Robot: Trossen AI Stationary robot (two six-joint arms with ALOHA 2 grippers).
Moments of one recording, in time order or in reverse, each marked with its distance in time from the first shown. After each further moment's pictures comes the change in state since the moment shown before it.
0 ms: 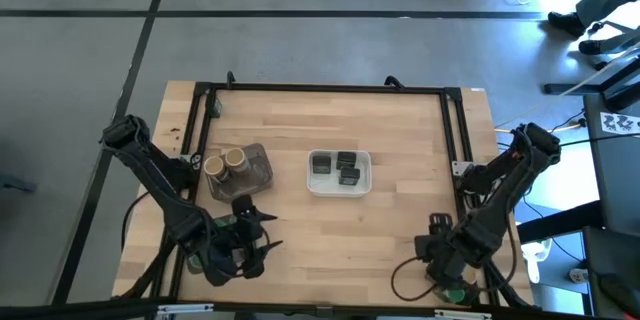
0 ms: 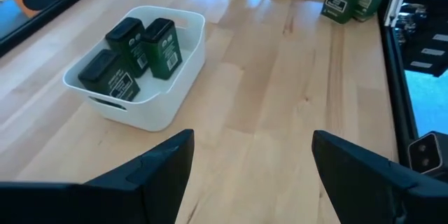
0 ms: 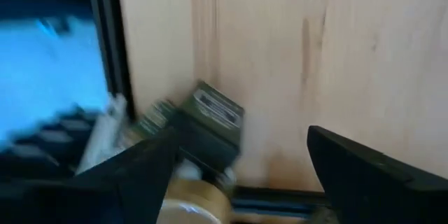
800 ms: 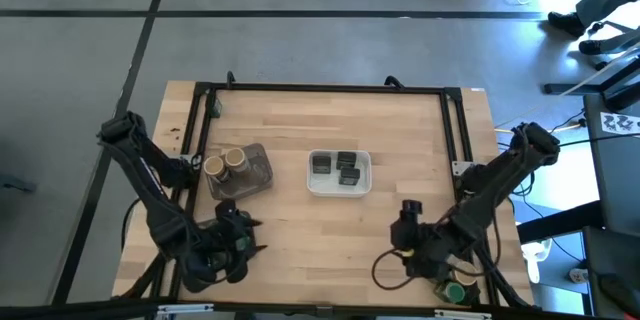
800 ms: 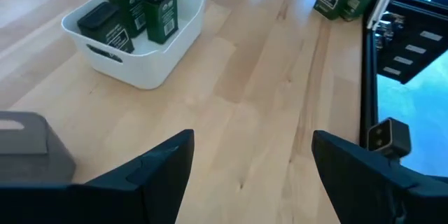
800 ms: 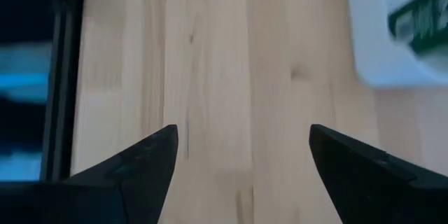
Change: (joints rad) left arm -0.112 -0.052 0.000 -0.165 -0.001 -0.312; right arm -0.117 -0.001 -0.037 0.273 0.449 -0.167
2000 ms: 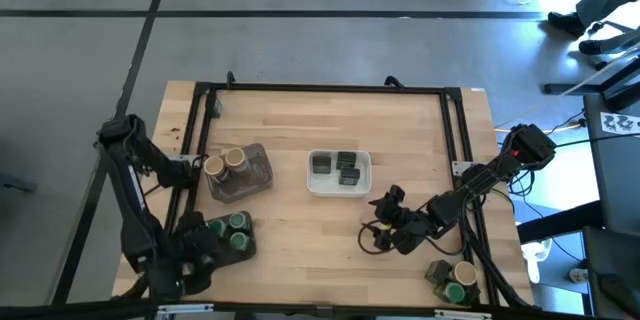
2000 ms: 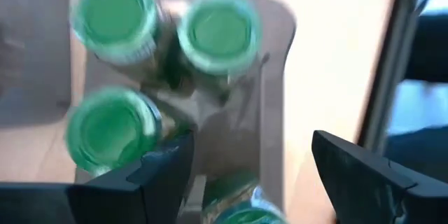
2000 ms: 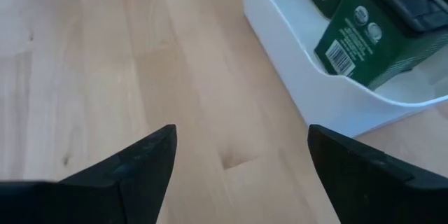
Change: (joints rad) left arm -0.237 0.030 0.008 -0.342 0.434 -0.354; right arm -0.142 0.037 -0.447 0.709 0.297 0.044
